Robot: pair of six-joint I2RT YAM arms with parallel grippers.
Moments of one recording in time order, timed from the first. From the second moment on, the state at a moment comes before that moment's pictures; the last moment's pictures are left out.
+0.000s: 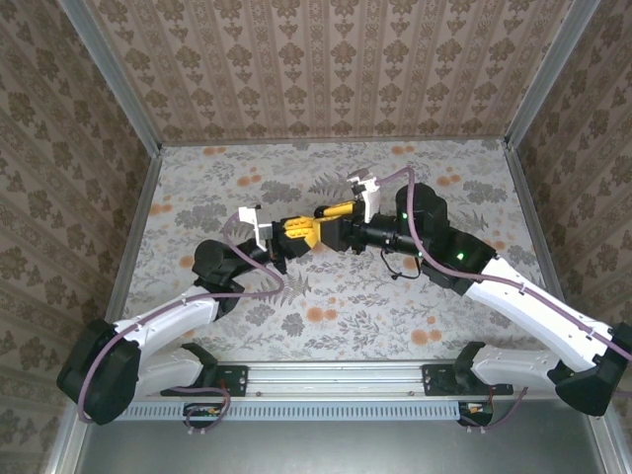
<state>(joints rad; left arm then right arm) -0.67 1.13 0.48 1.12 0.69 -0.41 0.79 1.12 1.18 -0.25 -0.26 0.40</state>
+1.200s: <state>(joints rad) -0.67 1.17 0.43 1.05 0.69 -0.32 0.41 1.25 1.00 -0.75 -0.02 0.53</state>
